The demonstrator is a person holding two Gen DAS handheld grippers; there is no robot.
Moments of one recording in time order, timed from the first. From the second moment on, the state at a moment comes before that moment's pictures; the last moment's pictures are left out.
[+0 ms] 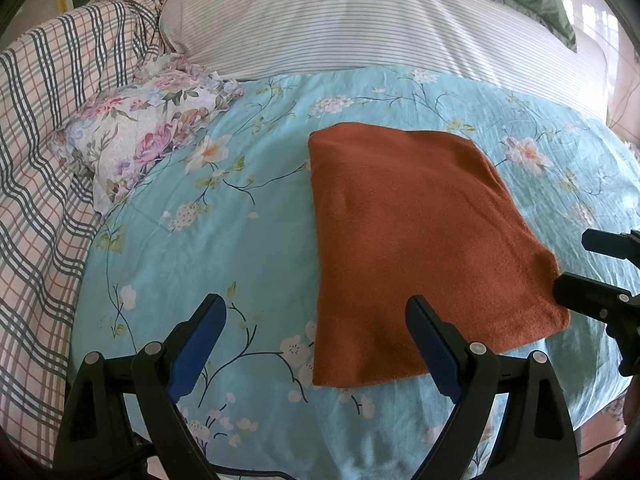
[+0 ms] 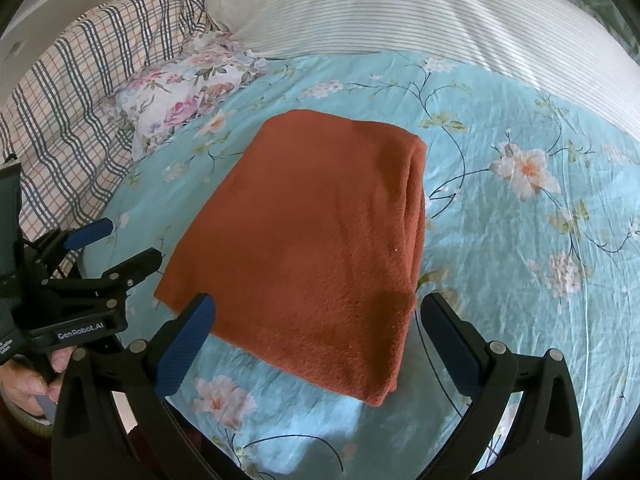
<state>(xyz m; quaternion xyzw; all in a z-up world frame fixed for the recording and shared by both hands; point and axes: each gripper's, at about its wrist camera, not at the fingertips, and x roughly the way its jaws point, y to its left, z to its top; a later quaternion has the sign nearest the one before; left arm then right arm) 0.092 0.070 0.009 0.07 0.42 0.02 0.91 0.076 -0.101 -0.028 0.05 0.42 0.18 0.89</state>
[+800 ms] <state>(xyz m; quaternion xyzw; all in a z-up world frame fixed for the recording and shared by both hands) 0.105 0.060 0.008 0.06 0.41 0.01 0.91 0.093 -0.100 -0.024 0.05 0.42 0.18 0.89</state>
